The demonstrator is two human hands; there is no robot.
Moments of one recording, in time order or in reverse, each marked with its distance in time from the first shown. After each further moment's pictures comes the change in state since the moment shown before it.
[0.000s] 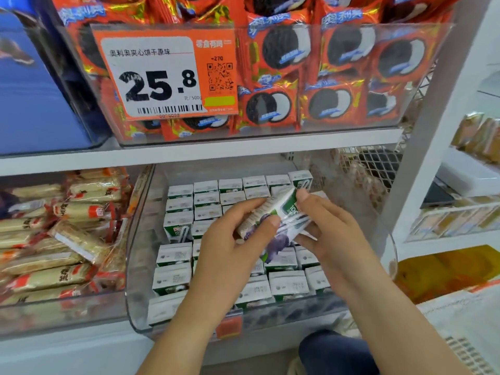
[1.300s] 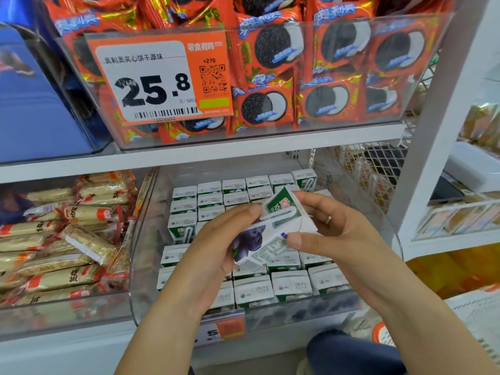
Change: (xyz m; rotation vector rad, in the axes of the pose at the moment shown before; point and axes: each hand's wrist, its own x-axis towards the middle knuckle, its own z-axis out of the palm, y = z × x) left_hand 0.006 0.010 -0.021 -0.375 -0.198 -0.402; right_hand -0.010 -0.011 -0.019 -0.249 -0.249 -0.079
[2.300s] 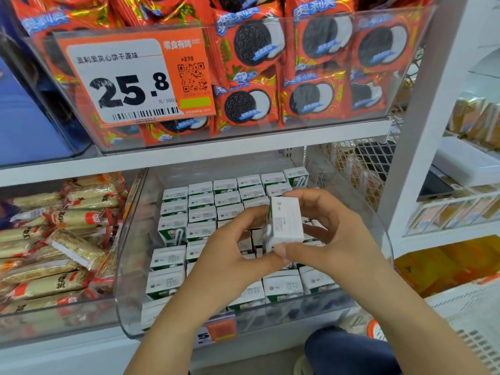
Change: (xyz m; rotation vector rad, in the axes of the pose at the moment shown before) left_hand 0.007 -0.019 0.012 0.604 -0.056 0.288; right_hand -0.004 0.005 0.000 -0.278 0.106 -0.183
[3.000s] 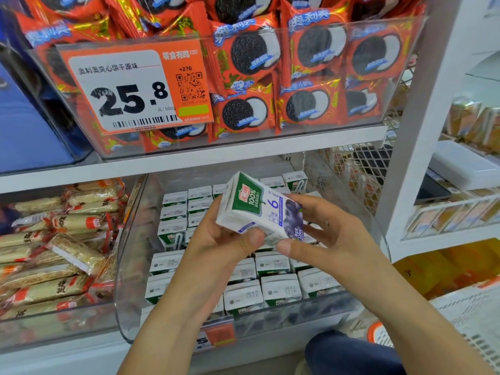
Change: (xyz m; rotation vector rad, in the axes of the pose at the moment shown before) left_hand 0.002 -0.002 -0.005 -0.672 0.051 0.050; right_hand 0.000 -0.005 -0.006 -0.006 -0.067 0.040
